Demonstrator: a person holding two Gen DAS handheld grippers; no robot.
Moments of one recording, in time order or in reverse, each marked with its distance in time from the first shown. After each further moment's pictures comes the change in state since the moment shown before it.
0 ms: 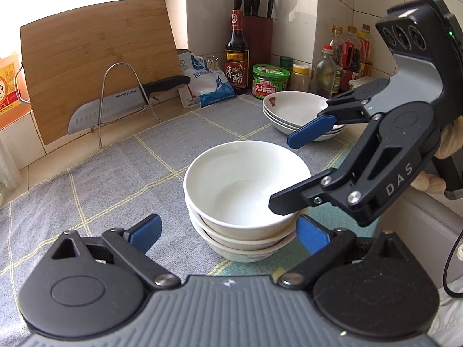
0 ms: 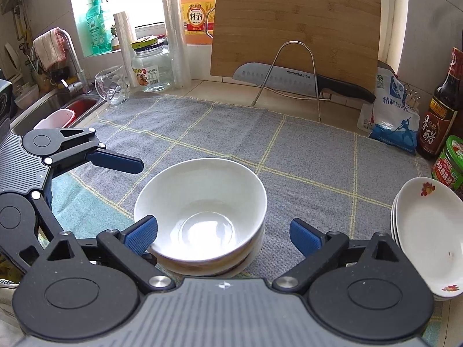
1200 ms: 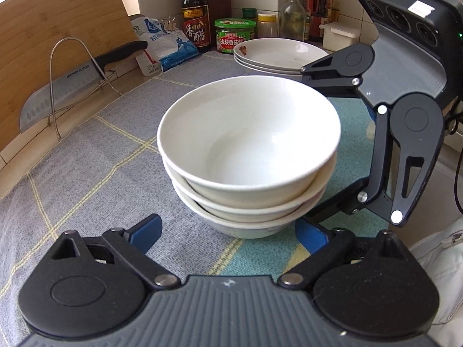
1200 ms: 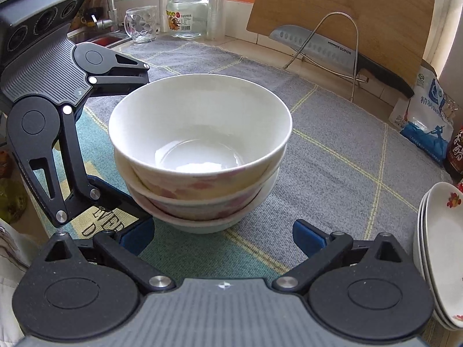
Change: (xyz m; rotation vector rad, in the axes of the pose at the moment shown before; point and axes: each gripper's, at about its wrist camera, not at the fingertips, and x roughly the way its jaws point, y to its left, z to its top) left arm 0.055 0.009 -0.017 0.203 0.131 -0.119; right arm 0.048 -0.006 -0.040 -0.275 0.101 0.065
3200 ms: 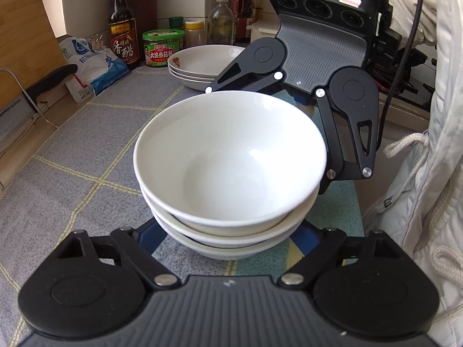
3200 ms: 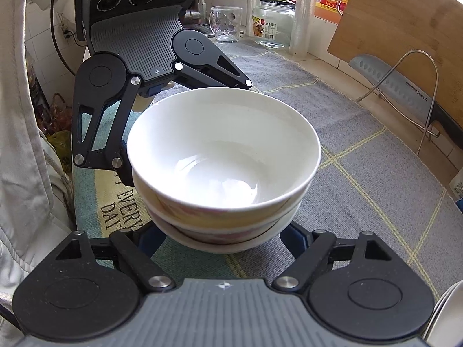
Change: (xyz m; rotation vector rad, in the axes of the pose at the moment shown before) left arm 0.021 0.021 0.005 0.187 -0.038 -0.299; right arm 0.013 -0.028 0.017 -0.275 -0.018 0.283
